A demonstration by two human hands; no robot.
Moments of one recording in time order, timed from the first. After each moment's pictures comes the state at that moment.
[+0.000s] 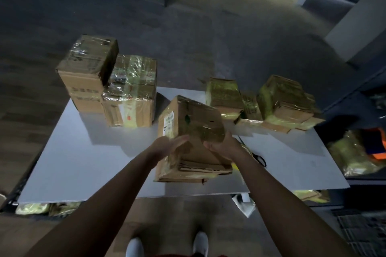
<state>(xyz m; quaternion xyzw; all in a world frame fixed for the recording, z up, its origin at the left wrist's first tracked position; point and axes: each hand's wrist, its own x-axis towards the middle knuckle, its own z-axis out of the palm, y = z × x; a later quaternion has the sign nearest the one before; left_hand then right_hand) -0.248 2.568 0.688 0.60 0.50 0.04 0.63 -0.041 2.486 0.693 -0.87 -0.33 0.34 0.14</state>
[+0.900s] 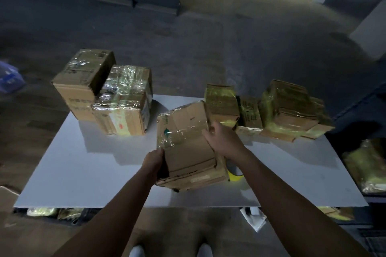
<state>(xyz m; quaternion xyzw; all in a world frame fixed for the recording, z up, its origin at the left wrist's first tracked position) -0.200 2.545 0.661 0.36 0.66 0.19 0.63 -0.008 2.498 0.743 -0.80 -0.51 0.25 0.15</state>
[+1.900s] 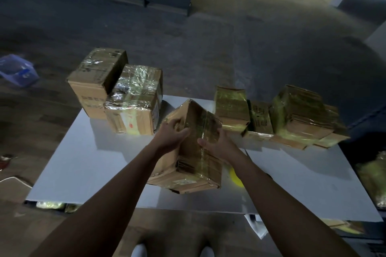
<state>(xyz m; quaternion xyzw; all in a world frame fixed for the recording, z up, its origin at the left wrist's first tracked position) -0.199 2.601 0.695 0.67 0.52 0.14 0.51 -0.020 2.514 0.710 -0.80 -0.39 0.40 0.20</state>
